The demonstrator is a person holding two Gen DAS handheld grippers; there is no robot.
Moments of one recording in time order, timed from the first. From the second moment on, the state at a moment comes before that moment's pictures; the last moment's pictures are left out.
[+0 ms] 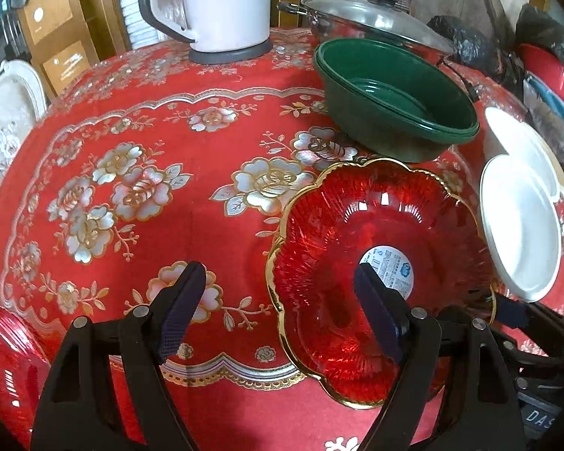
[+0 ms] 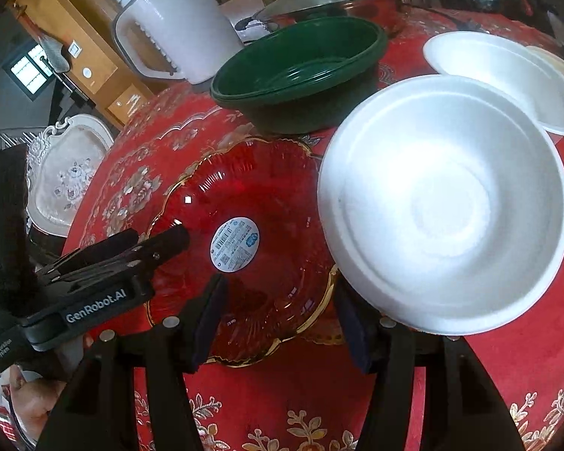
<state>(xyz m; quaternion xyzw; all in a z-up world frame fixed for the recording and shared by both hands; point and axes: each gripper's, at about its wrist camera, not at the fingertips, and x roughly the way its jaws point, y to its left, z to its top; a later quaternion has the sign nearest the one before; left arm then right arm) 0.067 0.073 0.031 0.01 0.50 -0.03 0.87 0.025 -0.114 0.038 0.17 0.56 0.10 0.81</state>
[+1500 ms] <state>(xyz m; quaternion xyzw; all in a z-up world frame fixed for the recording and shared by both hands) 0.019 0.103 0.061 -0.01 0.45 0.00 0.89 0.015 -0.081 0.068 0.10 0.50 0.13 0.85</state>
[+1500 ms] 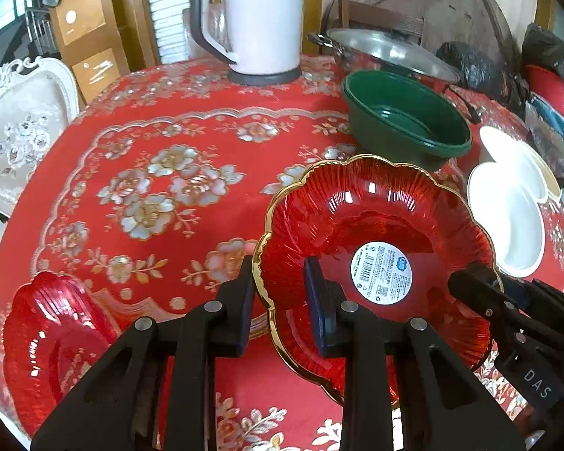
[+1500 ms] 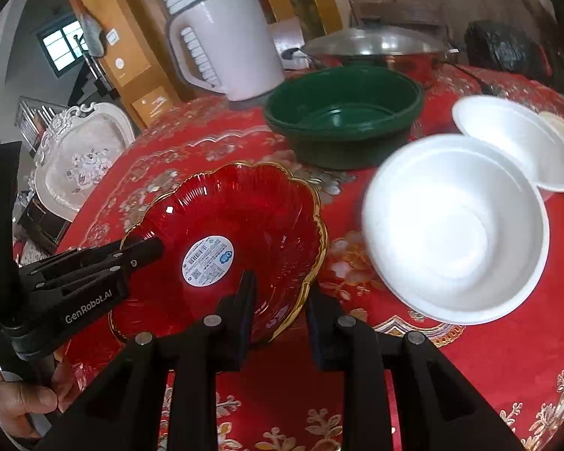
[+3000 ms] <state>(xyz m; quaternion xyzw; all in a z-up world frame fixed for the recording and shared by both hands) -0.129 0.282 0.066 -0.11 0.42 0.15 0.89 -0.020 0.118 0.085 -0.03 0.49 0.31 0.82</state>
